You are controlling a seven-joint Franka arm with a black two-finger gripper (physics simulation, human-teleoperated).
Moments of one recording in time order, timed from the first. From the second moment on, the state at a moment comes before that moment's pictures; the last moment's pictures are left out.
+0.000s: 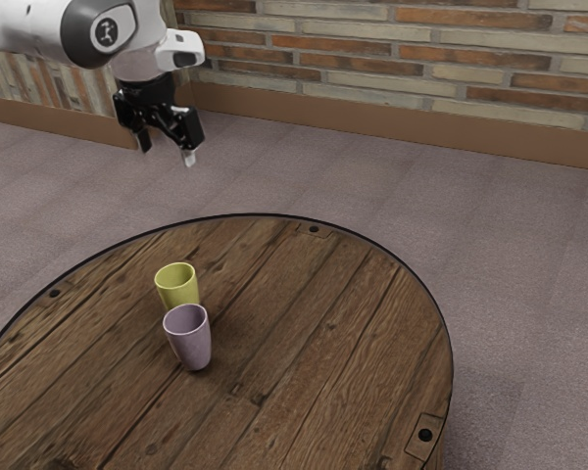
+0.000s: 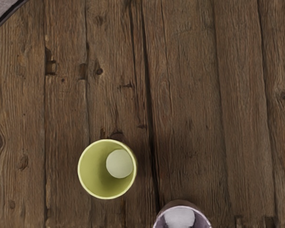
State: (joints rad) arm 0.01 0.02 -0.02 -1.60 0.10 1.72 0.03
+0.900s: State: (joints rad) arm 0.03 0.06 -0.04 -1.78 0.13 1.78 -0.28
